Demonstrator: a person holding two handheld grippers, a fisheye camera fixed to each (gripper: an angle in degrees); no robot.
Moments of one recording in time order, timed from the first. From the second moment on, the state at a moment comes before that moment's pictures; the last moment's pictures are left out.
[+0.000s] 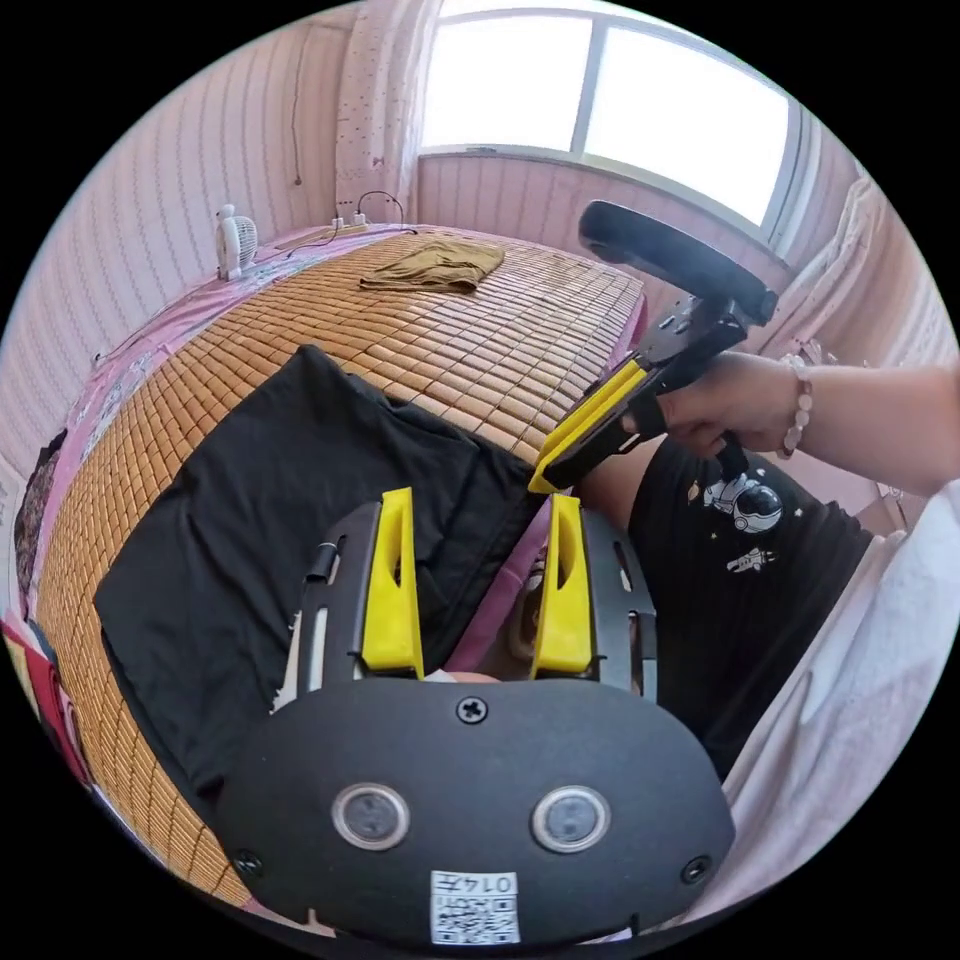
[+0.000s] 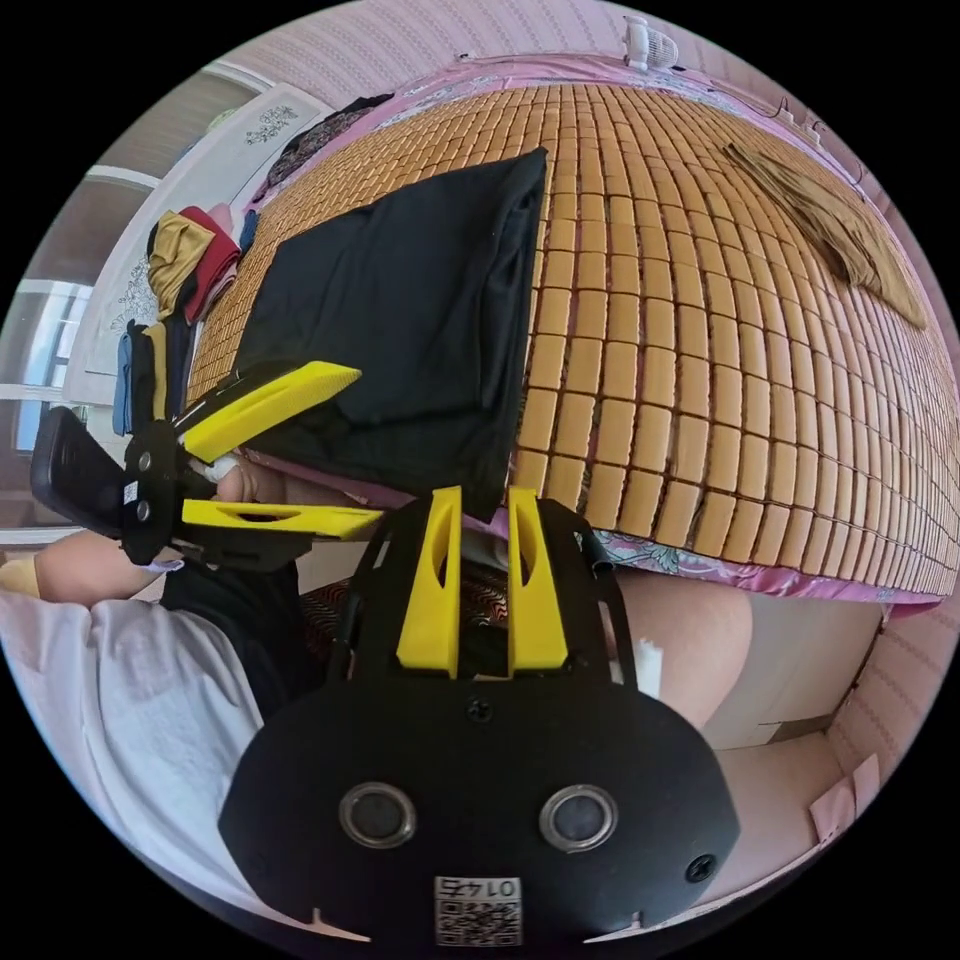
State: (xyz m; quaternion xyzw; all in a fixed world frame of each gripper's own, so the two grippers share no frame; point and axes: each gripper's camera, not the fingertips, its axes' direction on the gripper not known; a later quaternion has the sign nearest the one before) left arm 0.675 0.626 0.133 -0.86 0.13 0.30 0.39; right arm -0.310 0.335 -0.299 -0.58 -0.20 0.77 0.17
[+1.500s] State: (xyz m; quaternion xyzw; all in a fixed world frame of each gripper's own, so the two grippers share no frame) left arm 0.682 0.518 0.127 -0.83 0.16 0.22 0.49; right arm -0.167 0.371 -0.469 -0.44 0.09 0.86 0.24
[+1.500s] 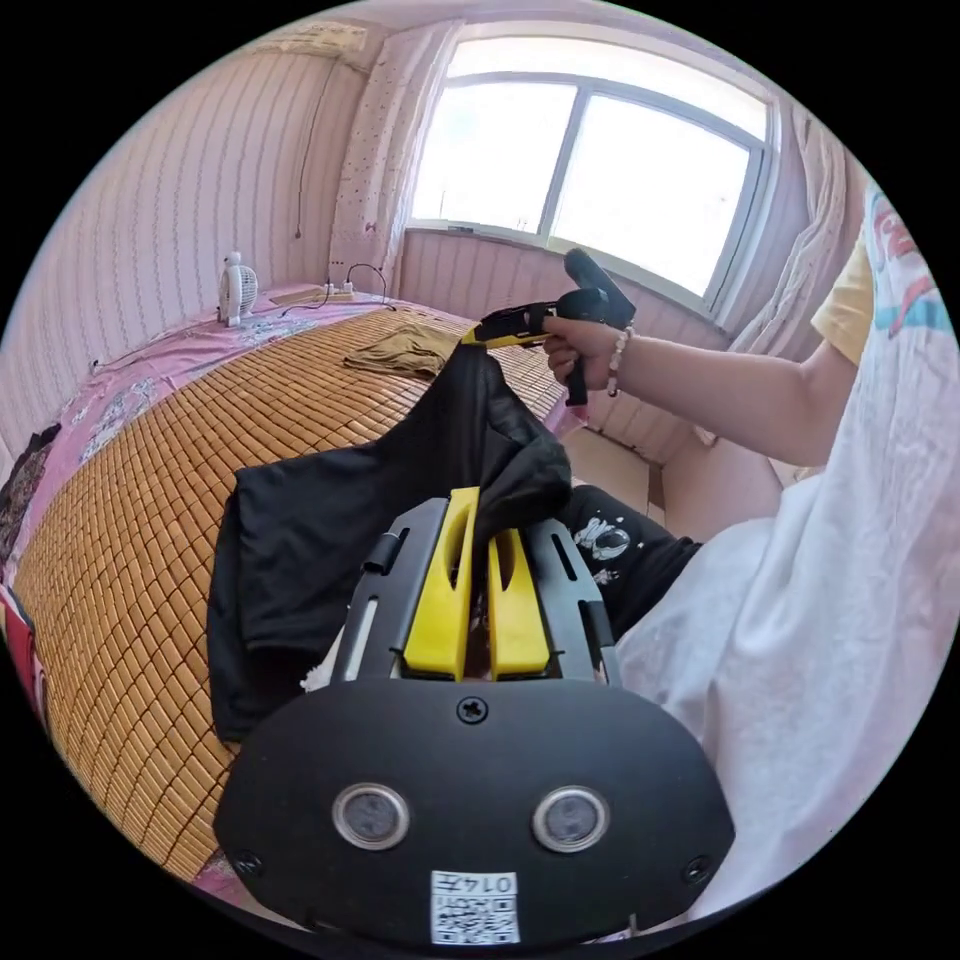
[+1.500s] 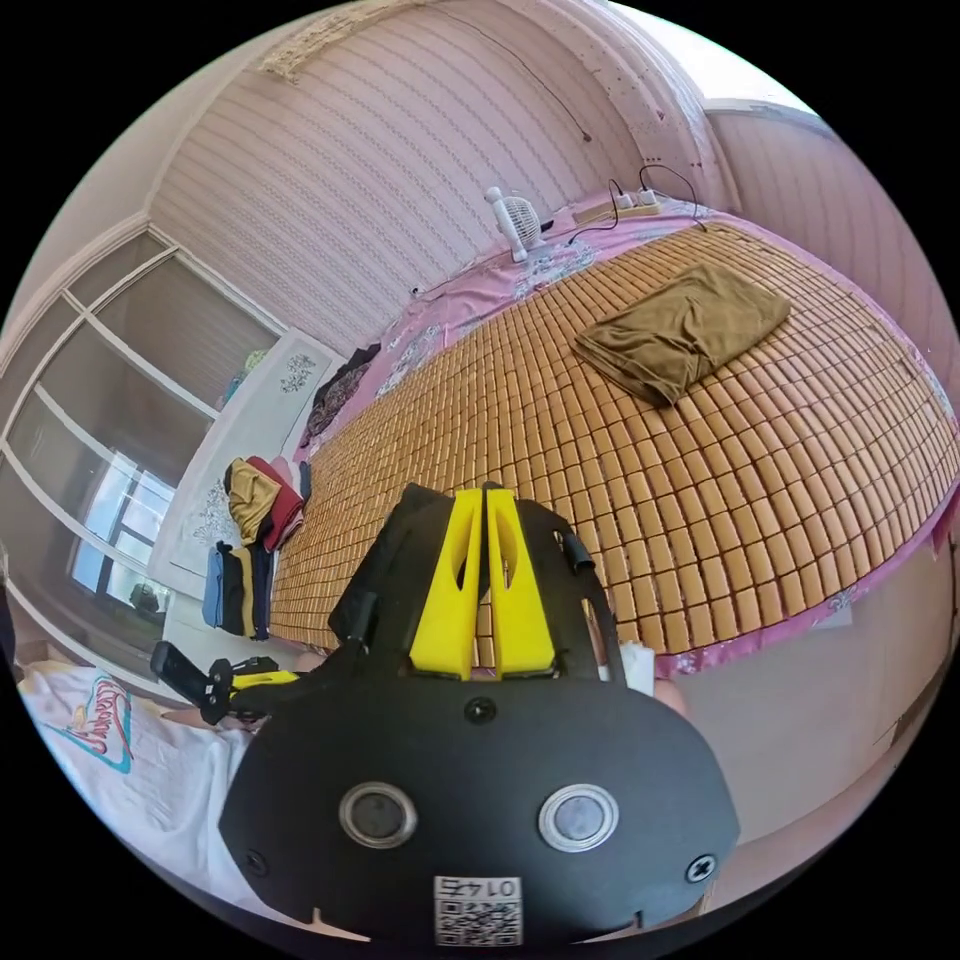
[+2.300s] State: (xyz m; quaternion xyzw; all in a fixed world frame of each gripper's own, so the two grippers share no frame) left arm 0.447 0.413 0.065 -0.79 -0.26 0.18 0.53; right arm -0.307 0.458 -0.085 -0.60 -0.18 0.69 0.36
